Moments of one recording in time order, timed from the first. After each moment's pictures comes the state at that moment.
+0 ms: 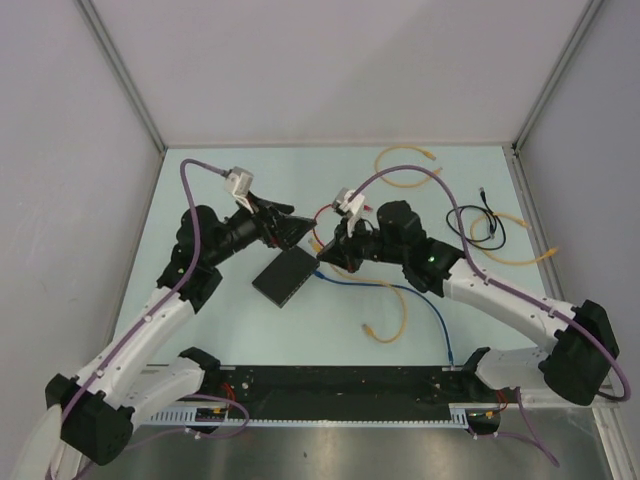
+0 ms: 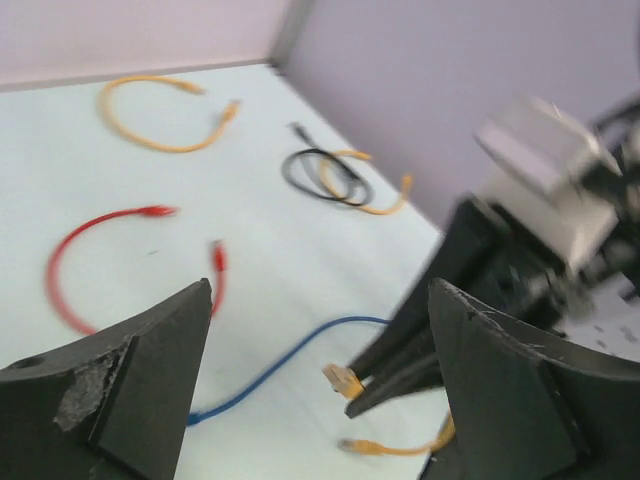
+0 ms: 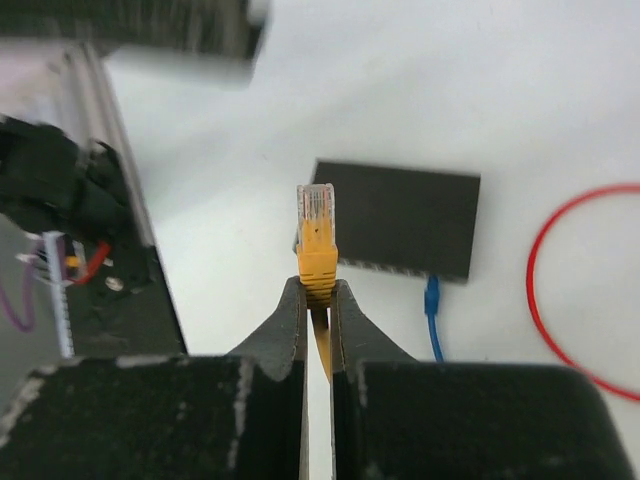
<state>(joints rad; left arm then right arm) -0.47 0.95 0.79 0.20 0.47 -0.49 0.80 1.26 1.00 -0.01 -0.44 0.12</state>
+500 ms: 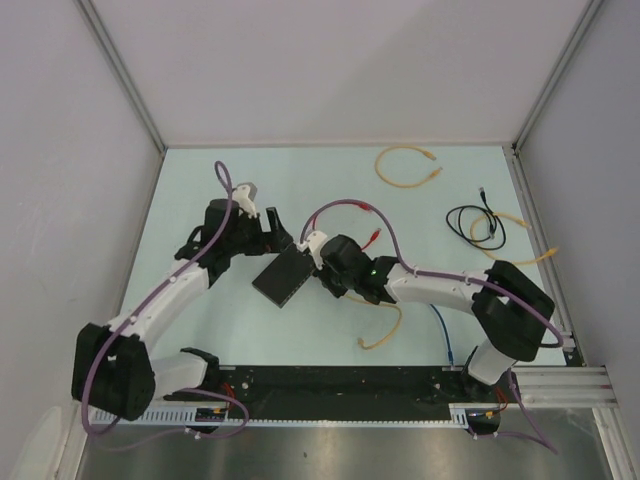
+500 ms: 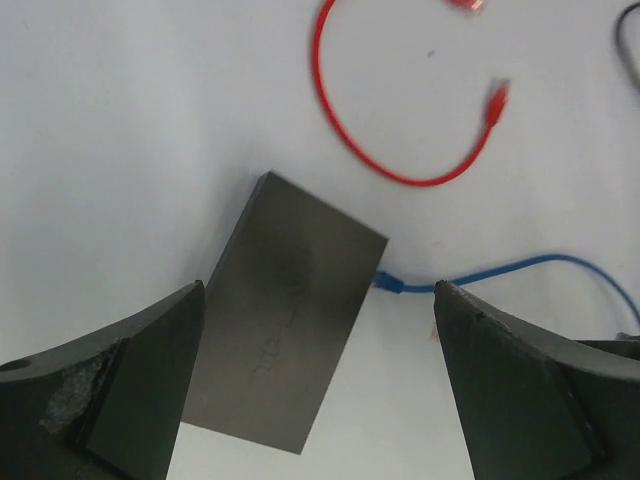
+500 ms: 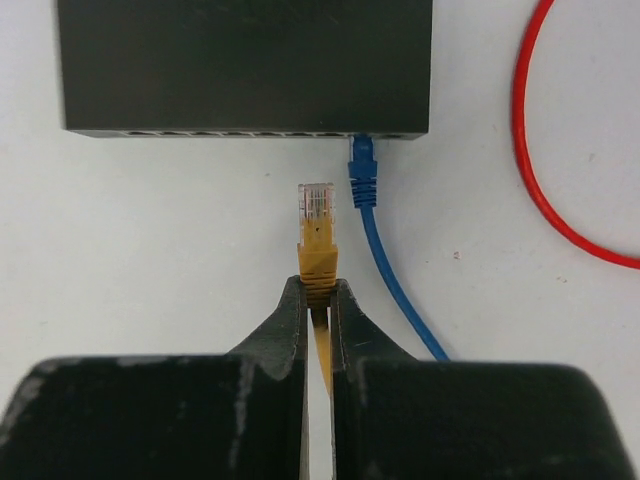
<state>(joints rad) -0.31 1.17 0.78 -0.19 0.20 -0.39 1.00 1.62 1.00 -0.13 0.08 0.02</state>
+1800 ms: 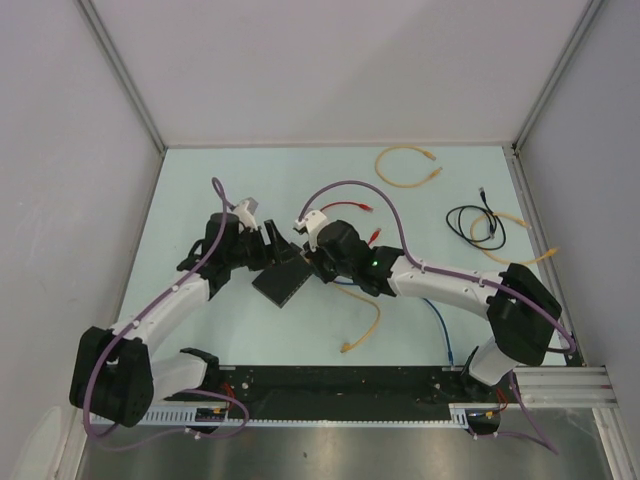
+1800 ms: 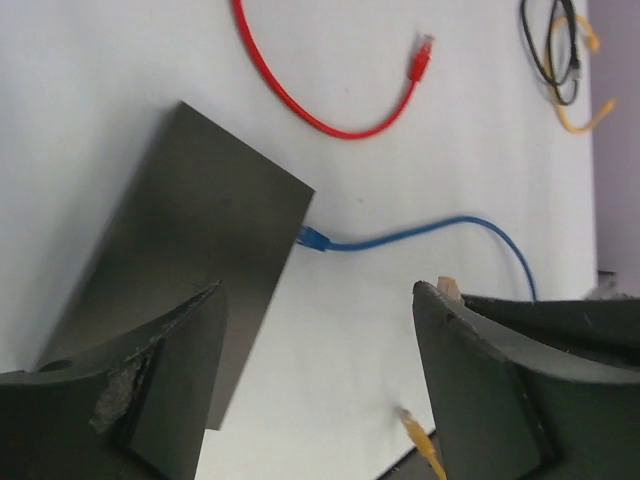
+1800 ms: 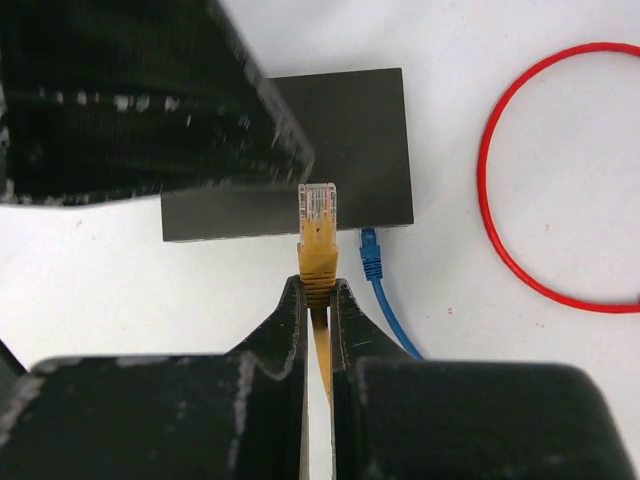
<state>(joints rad) -0.30 1.16 0.67 -0.12 0.34 -0.57 1.00 1.60 1.12 -0.14 0.11 0.12</state>
